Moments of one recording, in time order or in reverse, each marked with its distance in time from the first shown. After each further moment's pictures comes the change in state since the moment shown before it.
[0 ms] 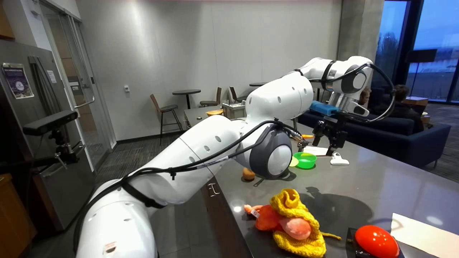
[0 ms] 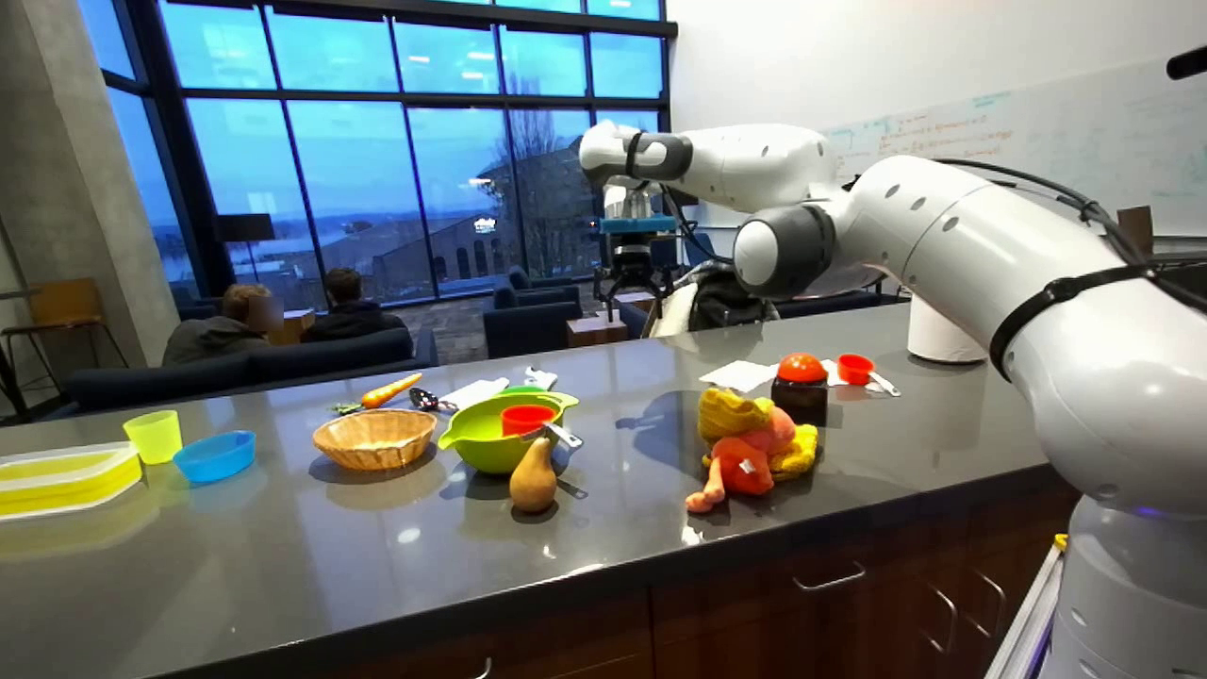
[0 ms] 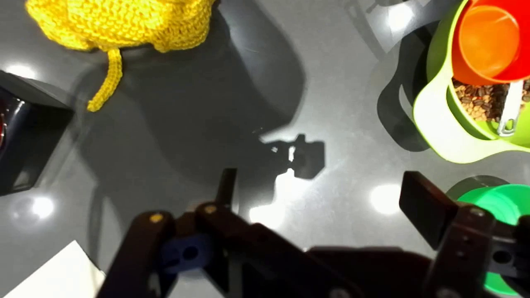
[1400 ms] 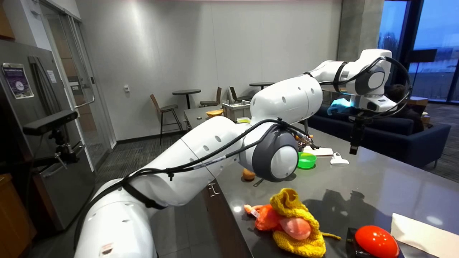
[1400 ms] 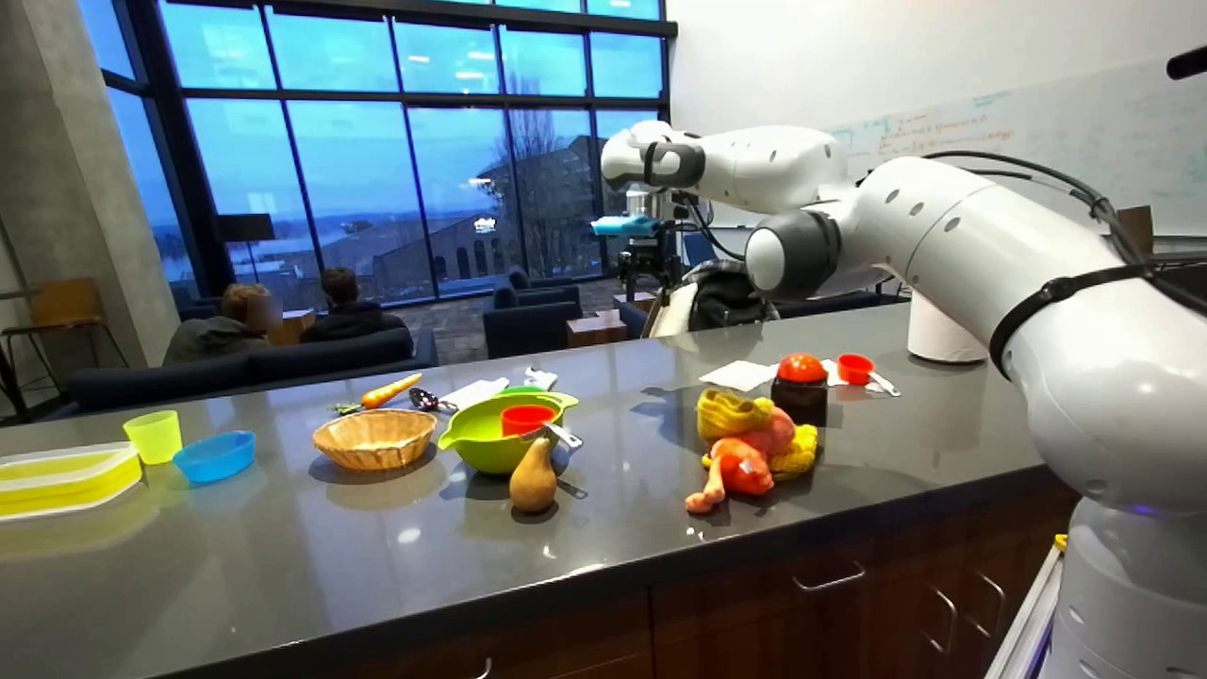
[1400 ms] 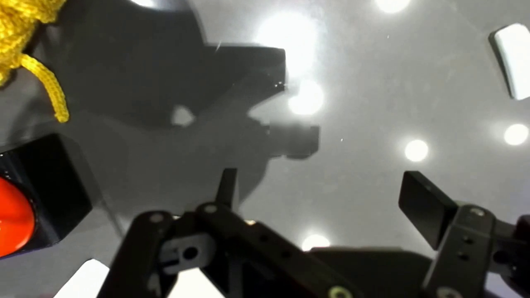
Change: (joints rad) arm -0.044 0.004 -0.097 -0.002 -0.016 0.310 0.653
